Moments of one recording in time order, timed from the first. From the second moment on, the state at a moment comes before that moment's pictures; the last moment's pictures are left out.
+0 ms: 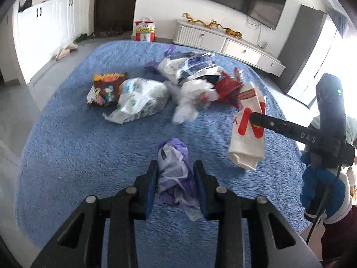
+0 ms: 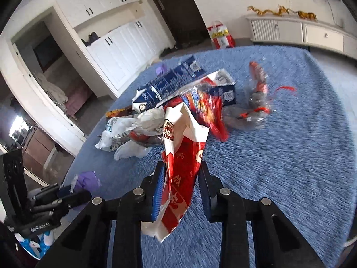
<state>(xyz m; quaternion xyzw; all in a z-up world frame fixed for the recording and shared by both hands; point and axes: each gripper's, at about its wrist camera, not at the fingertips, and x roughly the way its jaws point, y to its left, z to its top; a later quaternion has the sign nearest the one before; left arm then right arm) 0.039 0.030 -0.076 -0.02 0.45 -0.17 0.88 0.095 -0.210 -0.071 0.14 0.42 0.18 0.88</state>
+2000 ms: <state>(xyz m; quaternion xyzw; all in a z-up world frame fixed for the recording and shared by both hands) 0.067 -0.212 0.041 0.06 0.34 -0.35 0.87 -0.009 -0.418 0.051 0.02 0.26 -0.13 0.96</state>
